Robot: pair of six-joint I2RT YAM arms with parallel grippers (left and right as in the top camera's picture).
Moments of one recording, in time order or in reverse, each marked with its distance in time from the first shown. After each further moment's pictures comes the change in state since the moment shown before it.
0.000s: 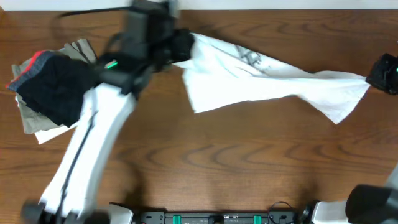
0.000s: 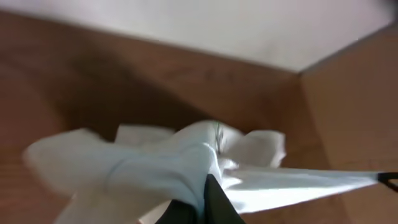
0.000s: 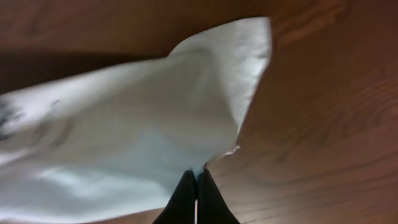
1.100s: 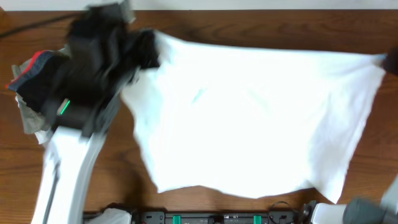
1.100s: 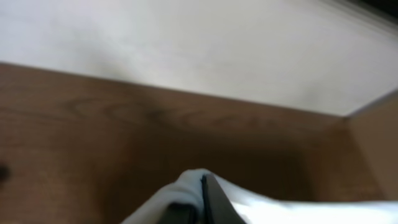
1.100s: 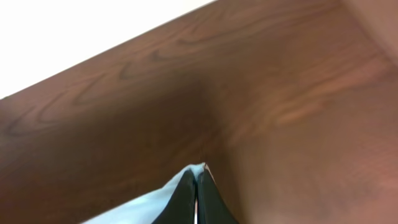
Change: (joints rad) left arm 0.055 -0.106 0.010 -0.011 -0.235 0.094; right arm 0.000 -0.012 0.008 0.256 -0.023 0.024
